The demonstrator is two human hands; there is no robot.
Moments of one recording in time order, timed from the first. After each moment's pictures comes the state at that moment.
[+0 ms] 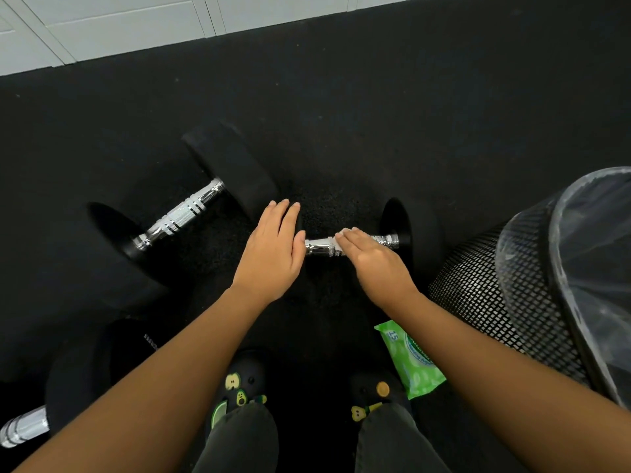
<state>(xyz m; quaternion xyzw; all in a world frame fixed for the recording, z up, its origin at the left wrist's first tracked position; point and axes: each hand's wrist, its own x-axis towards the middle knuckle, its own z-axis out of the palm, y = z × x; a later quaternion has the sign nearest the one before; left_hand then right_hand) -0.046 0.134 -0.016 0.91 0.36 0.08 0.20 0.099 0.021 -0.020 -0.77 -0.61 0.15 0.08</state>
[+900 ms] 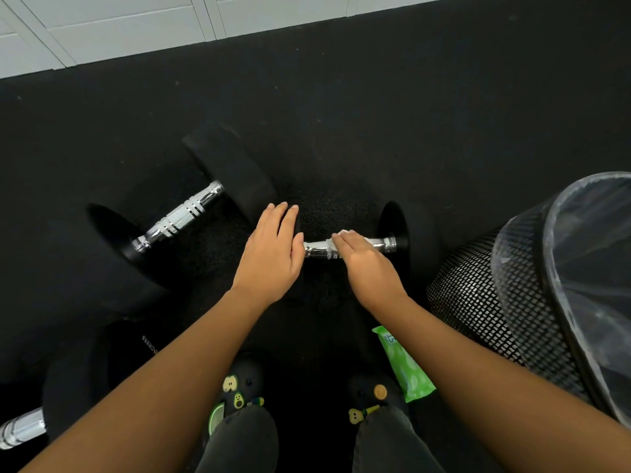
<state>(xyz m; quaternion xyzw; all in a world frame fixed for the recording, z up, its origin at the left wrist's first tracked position) -0.044 0.132 -0.015 0.90 0.37 0.08 0.20 0.091 0.028 -0.020 -0.79 -0.58 0.17 0.07</state>
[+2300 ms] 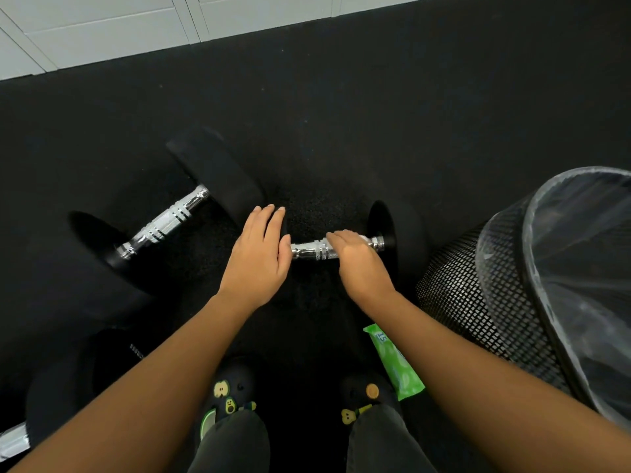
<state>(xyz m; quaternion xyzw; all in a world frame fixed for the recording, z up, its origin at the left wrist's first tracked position) -0.045 0.132 -0.014 0.91 0.37 0.08 0.20 0.098 0.034 -0.024 -0.82 -0.53 0.18 0.14</state>
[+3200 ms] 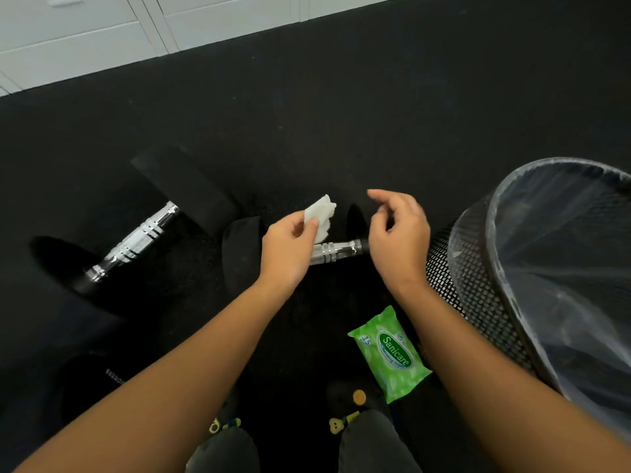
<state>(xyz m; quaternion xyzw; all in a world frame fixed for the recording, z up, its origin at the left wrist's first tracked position) 0.038 0.103 0.015 0.63 0.46 0.18 0.60 0.145 0.014 0.027 -0.86 -0.28 0.04 0.42</state>
